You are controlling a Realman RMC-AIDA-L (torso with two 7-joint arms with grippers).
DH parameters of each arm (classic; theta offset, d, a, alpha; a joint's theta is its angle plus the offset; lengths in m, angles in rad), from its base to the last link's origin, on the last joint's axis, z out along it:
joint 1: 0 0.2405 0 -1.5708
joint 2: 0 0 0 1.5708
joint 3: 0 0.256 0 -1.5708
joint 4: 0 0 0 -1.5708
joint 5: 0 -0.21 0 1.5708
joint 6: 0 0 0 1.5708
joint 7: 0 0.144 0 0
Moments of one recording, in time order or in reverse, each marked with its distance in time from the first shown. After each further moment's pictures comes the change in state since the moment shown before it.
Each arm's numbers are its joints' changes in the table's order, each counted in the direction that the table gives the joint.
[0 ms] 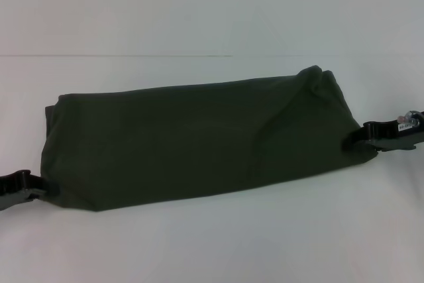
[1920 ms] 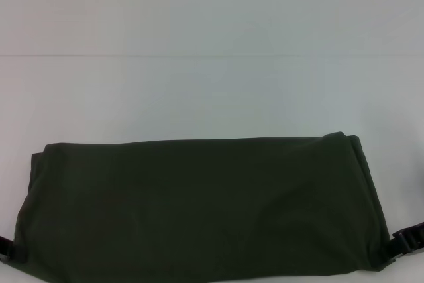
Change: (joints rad) left arm 0.001 0.065 -0.014 0.121 -0.232 0.396 0.010; right arm -0.131 -0.028 0.001 -0.033 -0.003 -0.529 -0.289
